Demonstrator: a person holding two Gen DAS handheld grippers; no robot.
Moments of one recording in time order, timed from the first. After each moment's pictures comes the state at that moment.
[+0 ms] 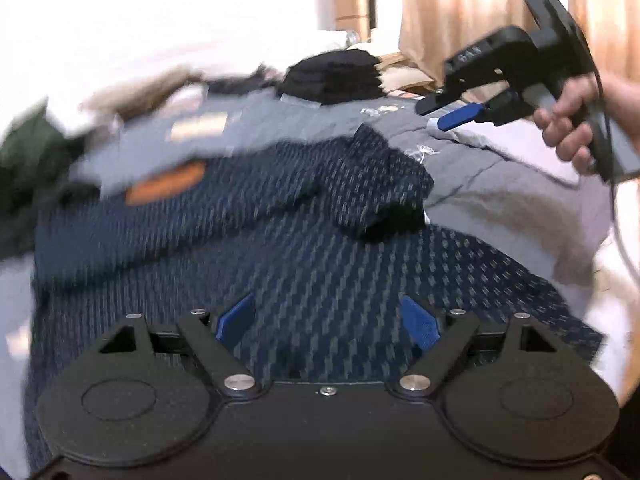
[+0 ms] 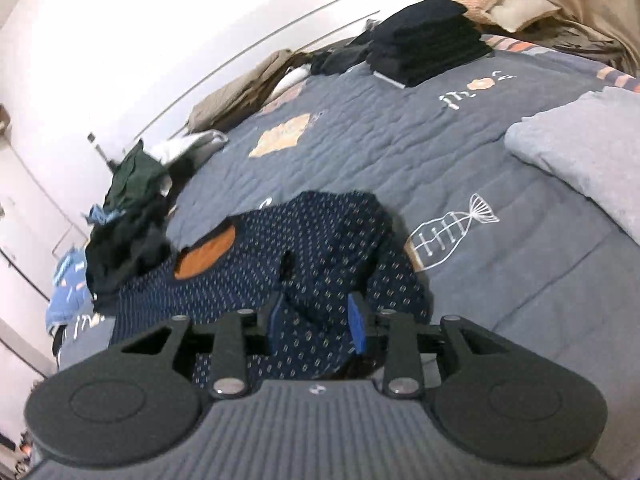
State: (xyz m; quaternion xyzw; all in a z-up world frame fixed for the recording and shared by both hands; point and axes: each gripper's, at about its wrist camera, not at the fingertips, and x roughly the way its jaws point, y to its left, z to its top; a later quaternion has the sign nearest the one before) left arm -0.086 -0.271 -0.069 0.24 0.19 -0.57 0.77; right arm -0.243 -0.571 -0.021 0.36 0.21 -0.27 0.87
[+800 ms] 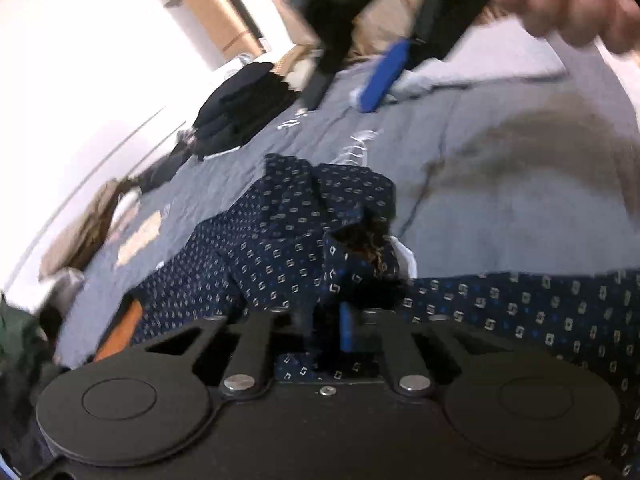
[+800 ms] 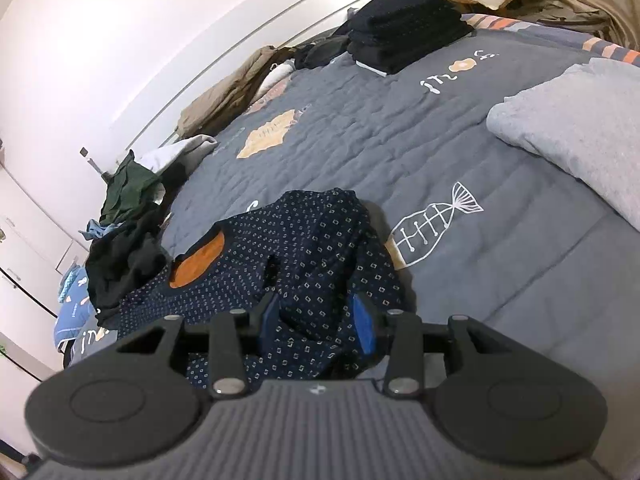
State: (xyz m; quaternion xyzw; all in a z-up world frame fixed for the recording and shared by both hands) left arm -0.105 -0.398 -0.112 0.37 0.07 -0.60 0.71; right arm -0.251 -0.591 -0.029 0.39 0.21 -0.27 0.86
